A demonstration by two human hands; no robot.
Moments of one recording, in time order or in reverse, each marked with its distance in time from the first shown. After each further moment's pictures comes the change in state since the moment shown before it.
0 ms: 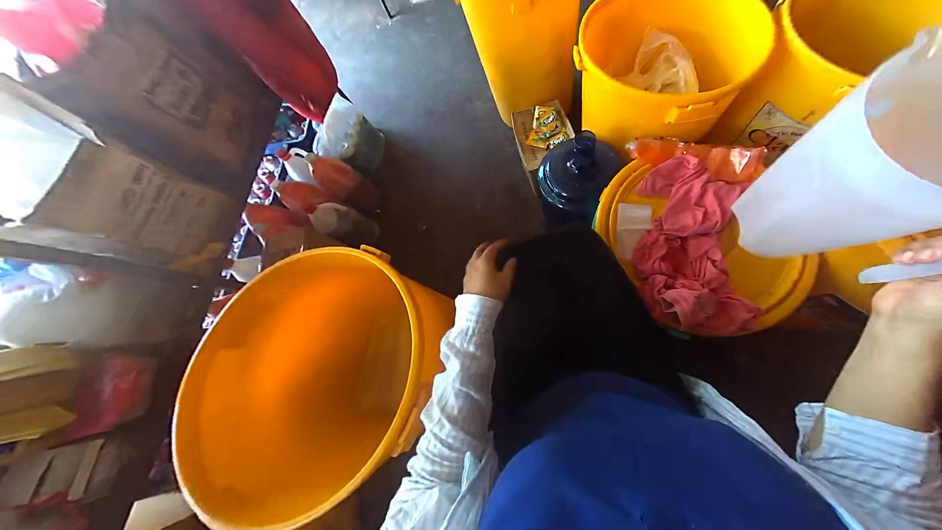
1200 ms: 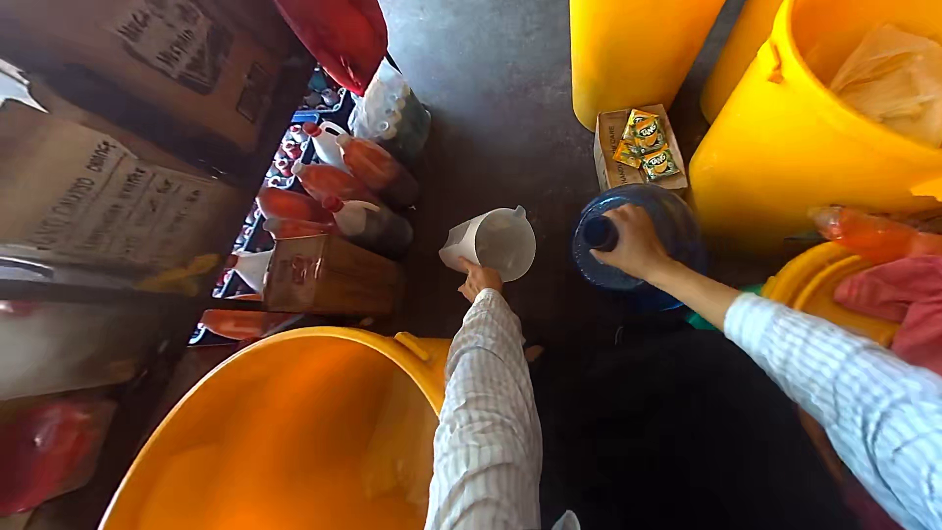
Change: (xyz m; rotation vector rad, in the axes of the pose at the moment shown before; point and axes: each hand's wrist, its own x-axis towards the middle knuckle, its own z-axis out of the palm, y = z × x) left_hand 0.296 -0.269 0.004 0.118 0.189 -0.885; right_hand -0.166 0.268 0.467 -0.707 -1.365 -0.115
